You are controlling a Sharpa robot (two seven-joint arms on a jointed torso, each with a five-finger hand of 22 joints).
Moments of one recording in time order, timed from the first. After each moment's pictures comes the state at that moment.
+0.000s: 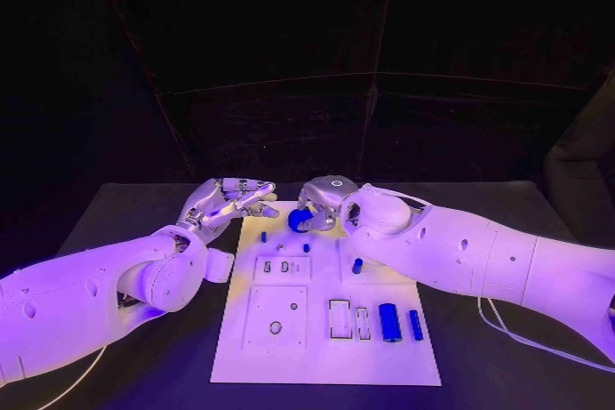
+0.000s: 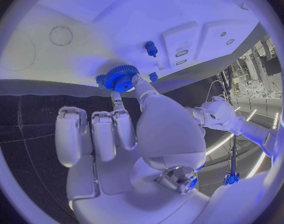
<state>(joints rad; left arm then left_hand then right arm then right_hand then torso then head) 1.19 -0.92 -0.04 1.59 -0.09 -0.33 0.50 1.31 0.00 0.04 0.08 0.05 0.99 0.20 0.13 0.07 1.12 0.14 0.14 0.10 1.19 0.09 0.25 0.29 0.17 1.04 0.19 0.29 0.10 1.26 -0.38 -0.03 1.19 -1.71 -0.25 -0.24 1.24 -0.05 0.12 0.03 0.16 0.97 0.15 0.12 0.07 1.47 0.06 1.44 1.31 1.47 -0.01 1.53 1.31 0.05 1.46 0.09 1.51 1.31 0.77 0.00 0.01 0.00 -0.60</state>
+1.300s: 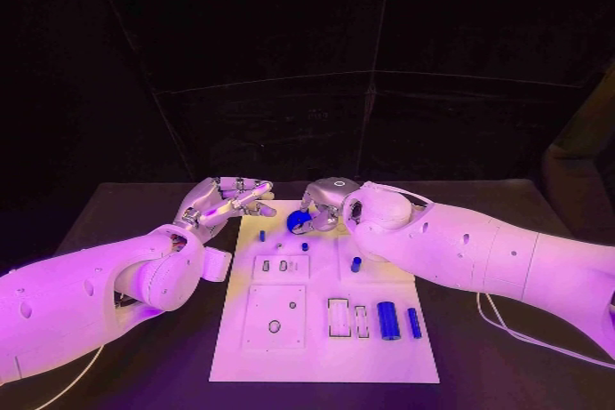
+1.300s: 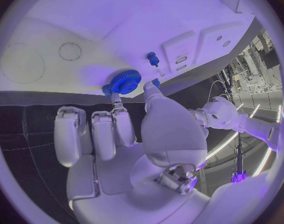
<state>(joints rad) 1.19 -0.92 -0.04 1.59 -0.09 -0.33 0.50 1.32 0.01 0.04 0.07 0.05 0.99 0.20 0.13 0.07 1.12 0.14 0.14 0.10 1.19 0.09 0.24 0.30 0.17 1.04 0.19 0.28 0.10 1.26 -0.39 -0.03 1.17 -1.67 -0.18 -0.24 1.11 -0.05 0.00 0.20 0.18 0.92 0.17 0.08 0.07 1.47 0.08 1.42 1.31 1.46 0.00 1.53 1.31 0.05 1.46 0.11 1.51 1.31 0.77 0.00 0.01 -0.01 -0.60</state>
